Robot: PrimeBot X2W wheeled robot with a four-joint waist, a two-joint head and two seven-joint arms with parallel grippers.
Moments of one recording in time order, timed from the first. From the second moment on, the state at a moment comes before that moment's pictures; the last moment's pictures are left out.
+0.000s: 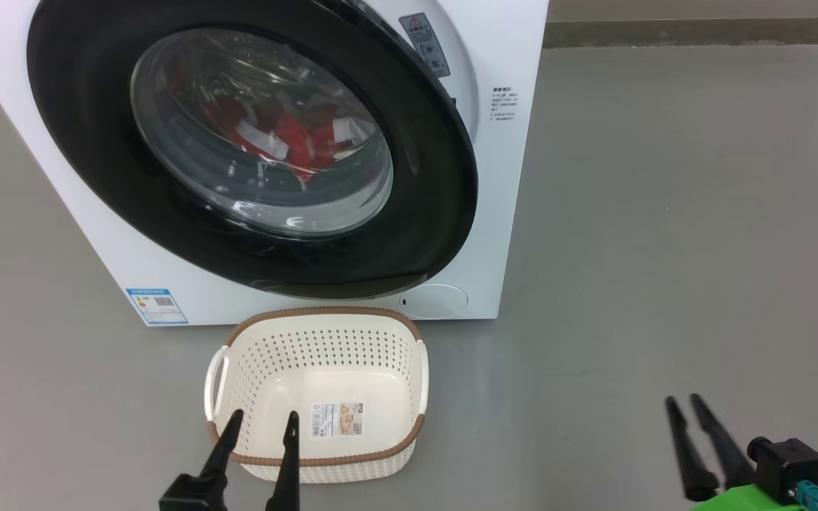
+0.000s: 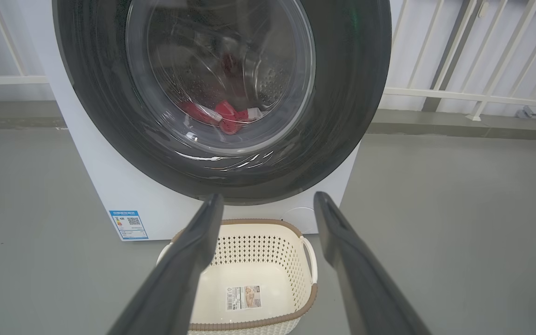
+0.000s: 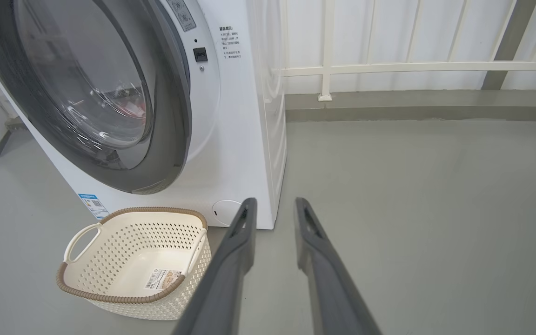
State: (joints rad) left arm -0.04 0.04 -0.19 0.29 -0.20 0.04 -0.25; right arm 0.05 -0.04 -0.07 0.33 0.22 0.13 -0.25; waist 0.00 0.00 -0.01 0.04
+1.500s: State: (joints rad) left arm -0.19 0.04 -0.25 0.24 -0.22 0.05 -0.25; right arm -0.65 -0.11 -0.07 0.64 1.62 0.13 0.13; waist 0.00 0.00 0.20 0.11
